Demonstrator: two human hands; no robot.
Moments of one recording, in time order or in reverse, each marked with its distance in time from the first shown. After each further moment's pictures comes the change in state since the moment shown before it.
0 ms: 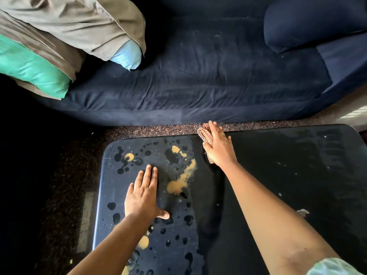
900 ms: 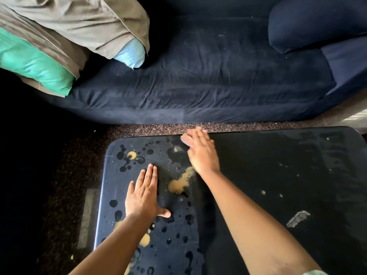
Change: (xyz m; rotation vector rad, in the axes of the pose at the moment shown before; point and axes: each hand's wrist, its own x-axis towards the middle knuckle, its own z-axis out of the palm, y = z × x) left_hand -0.004 0.000 0.002 -0.029 0.012 -0.038; right_hand -0.021 -0.045 0.034 -0.041 0.071 -0.096
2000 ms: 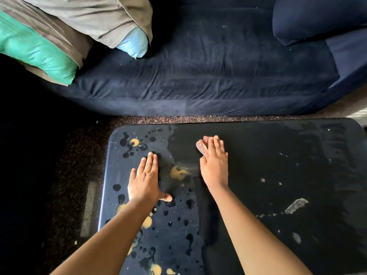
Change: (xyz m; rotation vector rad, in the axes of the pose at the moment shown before) left_hand -0.006 0.000 0.002 -0.058 0.019 -0.015; right_hand -0.070 0.014 0.005 0.041 0.052 0.199
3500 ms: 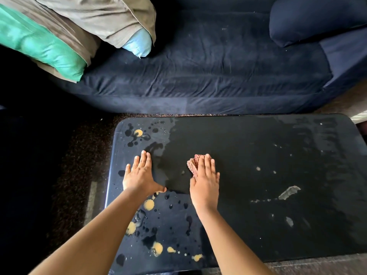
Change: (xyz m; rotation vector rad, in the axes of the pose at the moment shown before) left_hand -0.022 -0.020 0.005 -0.011 -0.034 -0.036; right_hand -0.101 -0.008 0.011 -0.038 -0.055 0.045
